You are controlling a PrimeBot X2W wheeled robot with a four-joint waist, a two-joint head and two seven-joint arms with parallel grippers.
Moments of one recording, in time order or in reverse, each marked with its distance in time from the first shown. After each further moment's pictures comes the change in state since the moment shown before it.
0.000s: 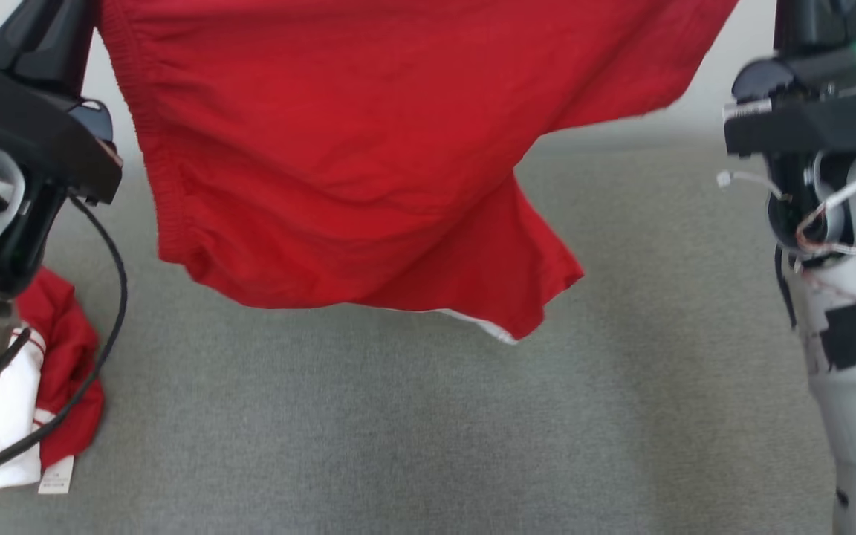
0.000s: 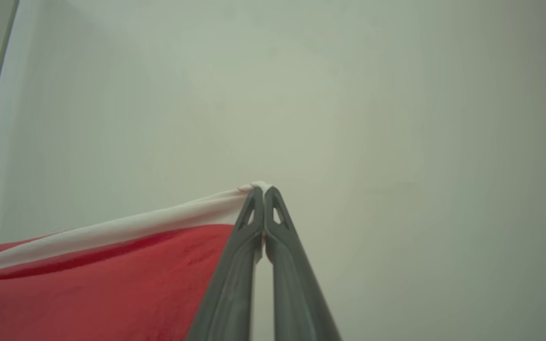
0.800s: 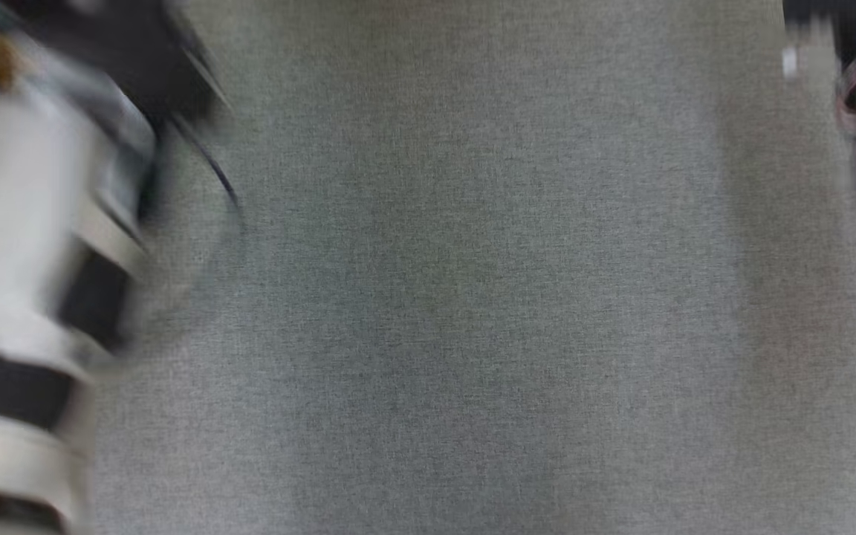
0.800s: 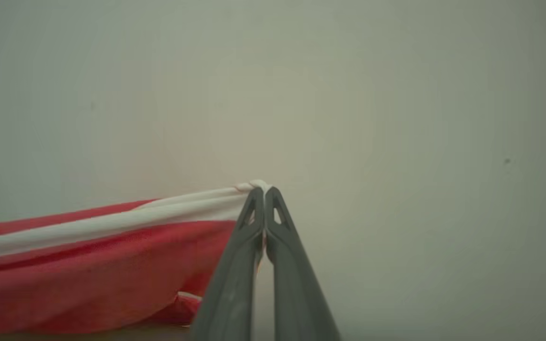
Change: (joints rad) left arm -0.237 -0.269 -0.088 0.532 -0.028 -0.044 -0.323; right arm -0.270 -0.075 0.018 0.283 -0.183 0.000 -0.042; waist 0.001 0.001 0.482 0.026
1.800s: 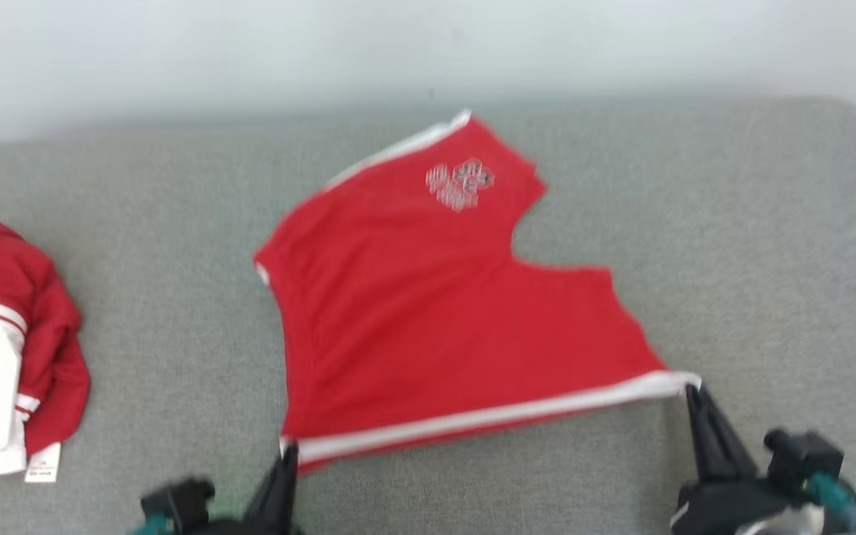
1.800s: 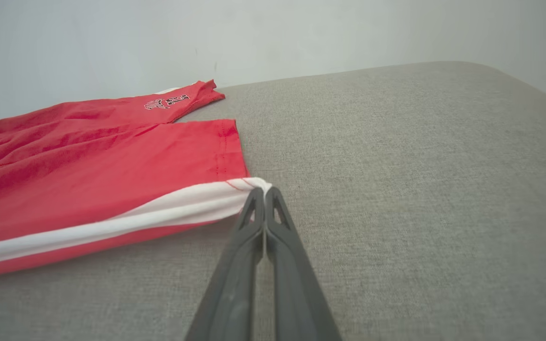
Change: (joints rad) left arm 0.869 -0.074 -0.080 -0.074 -0.304 -0.001 -0.056; right arm 1.012 0.178 -0.158 -0.122 0.011 0.000 0.000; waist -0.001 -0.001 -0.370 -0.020
